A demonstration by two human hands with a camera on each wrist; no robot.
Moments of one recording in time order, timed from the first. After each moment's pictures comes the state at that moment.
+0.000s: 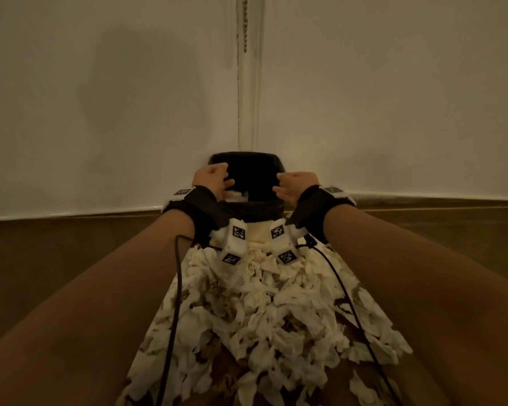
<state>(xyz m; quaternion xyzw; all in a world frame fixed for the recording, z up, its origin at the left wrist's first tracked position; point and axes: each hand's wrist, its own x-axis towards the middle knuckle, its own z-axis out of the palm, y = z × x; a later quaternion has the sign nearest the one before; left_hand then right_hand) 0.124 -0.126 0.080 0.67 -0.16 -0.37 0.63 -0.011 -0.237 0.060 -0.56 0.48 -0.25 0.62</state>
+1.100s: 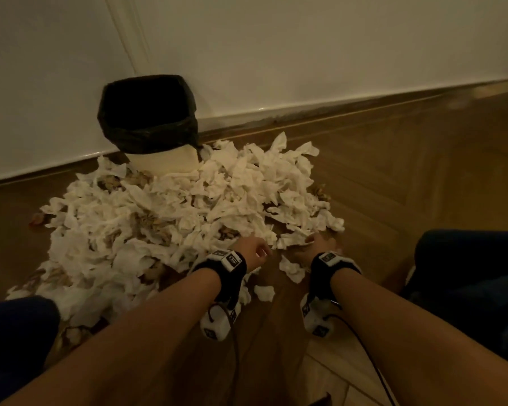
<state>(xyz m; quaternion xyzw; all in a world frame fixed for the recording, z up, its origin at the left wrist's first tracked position) -0.134 -0.022 -0.077 0.67 -0.62 -0.41 0.04 -0.308 -0.081 -0.098 -0.57 0.74 0.11 0.36</state>
